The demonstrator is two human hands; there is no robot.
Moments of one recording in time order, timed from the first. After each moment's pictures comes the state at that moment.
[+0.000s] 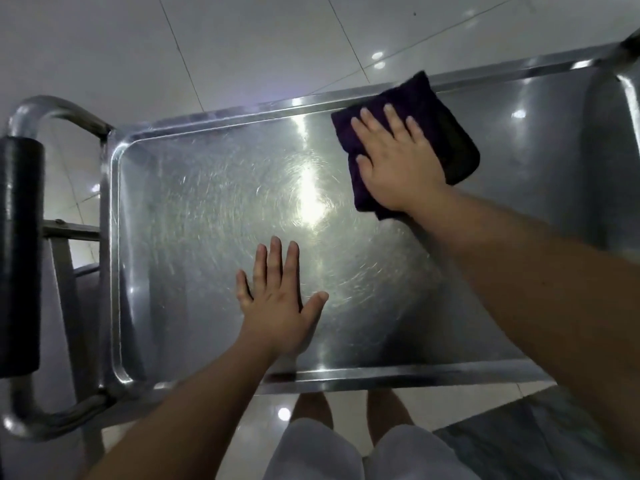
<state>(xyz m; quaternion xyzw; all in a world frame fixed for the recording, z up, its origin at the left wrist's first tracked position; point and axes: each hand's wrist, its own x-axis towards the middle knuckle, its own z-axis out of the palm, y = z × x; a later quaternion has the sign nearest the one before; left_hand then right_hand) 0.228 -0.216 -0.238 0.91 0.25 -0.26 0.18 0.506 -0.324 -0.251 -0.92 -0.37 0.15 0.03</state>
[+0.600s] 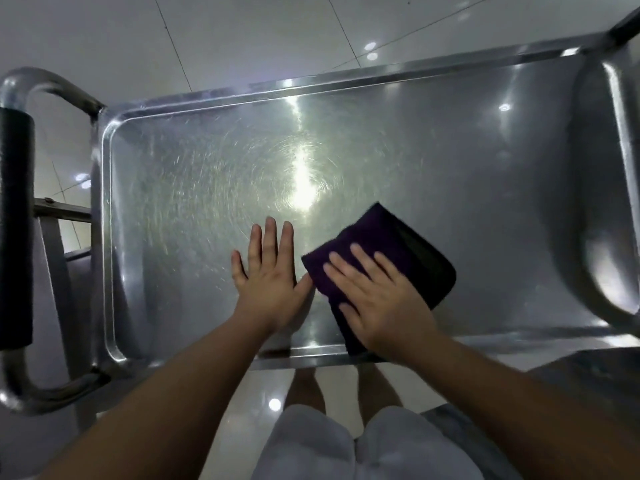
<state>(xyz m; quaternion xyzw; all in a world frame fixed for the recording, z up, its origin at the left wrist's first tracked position) 0.225 -0.214 -0.243 0.91 0.26 -0.26 0.19 0.300 -0.424 -0.250 -0.85 -0.49 0.19 0.07</state>
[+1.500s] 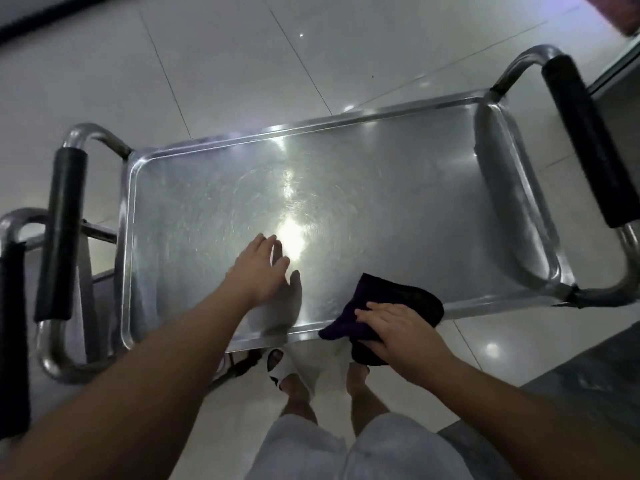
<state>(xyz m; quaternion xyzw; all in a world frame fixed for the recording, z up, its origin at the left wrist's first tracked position) 0.225 -0.209 -0.184 0.88 0.29 -0.27 0.28 0.248 -0.523 -0.220 -0.87 -0.43 0.22 0.14</state>
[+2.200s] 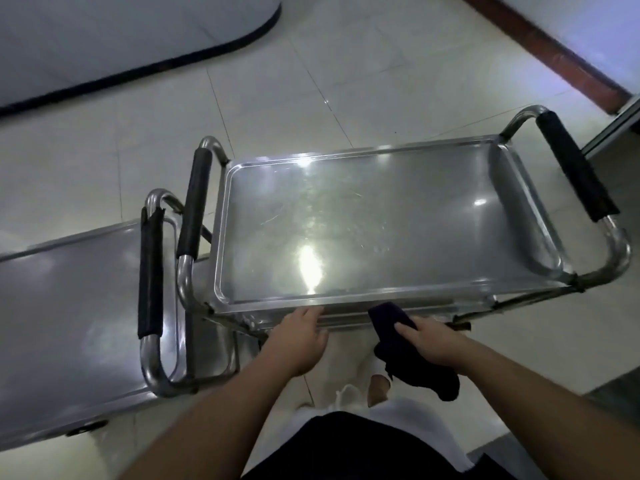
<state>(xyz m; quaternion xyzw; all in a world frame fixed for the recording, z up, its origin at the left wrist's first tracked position) 0.015 -0.254 -0.115 0.91 0.20 -0.26 0.25 0.152 -0.498 -0.122 -0.85 -0.14 0.47 0.18</state>
